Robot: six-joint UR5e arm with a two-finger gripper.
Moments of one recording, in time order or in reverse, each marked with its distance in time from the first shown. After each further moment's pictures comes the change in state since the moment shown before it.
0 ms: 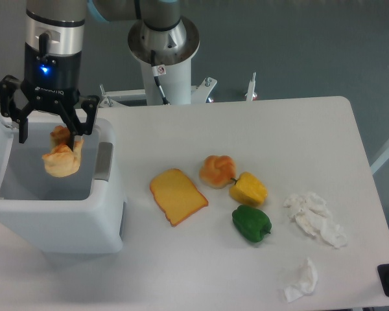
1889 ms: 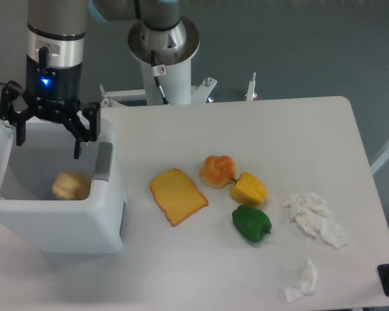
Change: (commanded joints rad) arm 0.000 -0.005 -0.008 0.011 0.006 0.040
